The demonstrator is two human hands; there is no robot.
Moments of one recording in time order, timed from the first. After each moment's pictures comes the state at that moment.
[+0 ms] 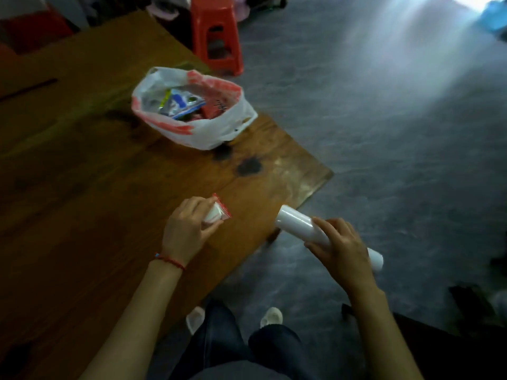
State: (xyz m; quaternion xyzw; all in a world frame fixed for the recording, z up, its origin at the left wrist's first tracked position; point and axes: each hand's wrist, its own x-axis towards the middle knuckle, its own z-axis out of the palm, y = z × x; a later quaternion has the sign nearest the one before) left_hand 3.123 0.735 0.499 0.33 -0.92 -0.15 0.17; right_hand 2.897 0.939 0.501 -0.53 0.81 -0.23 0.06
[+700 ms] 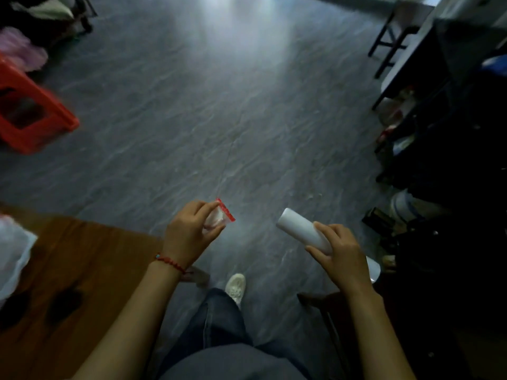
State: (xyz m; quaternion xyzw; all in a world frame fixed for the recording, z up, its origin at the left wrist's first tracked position) left_hand 2.749 0.786 0.493 0.04 -0.96 -0.25 0.14; right_hand 2.683 1.085 0.491 -0.23 0.95 -0.22 -0.03
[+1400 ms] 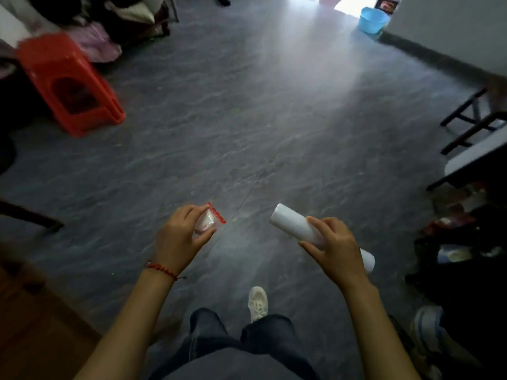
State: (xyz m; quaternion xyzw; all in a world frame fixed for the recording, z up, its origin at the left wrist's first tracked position) left_hand 2.530 0.733 0.494 0.22 -0.93 -0.23 0.19; right_hand 2.349 0.983 0.508 -0.41 0.88 -0.25 0.00
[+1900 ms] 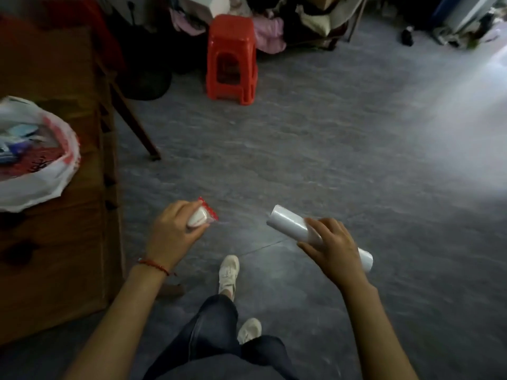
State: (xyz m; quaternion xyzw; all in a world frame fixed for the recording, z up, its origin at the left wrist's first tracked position) left_hand 2.579 0.691 0.501 0.53 -0.80 -0.13 0.25; right_hand 2.274 0.777 0.509 -0.69 0.68 -0.22 0.10
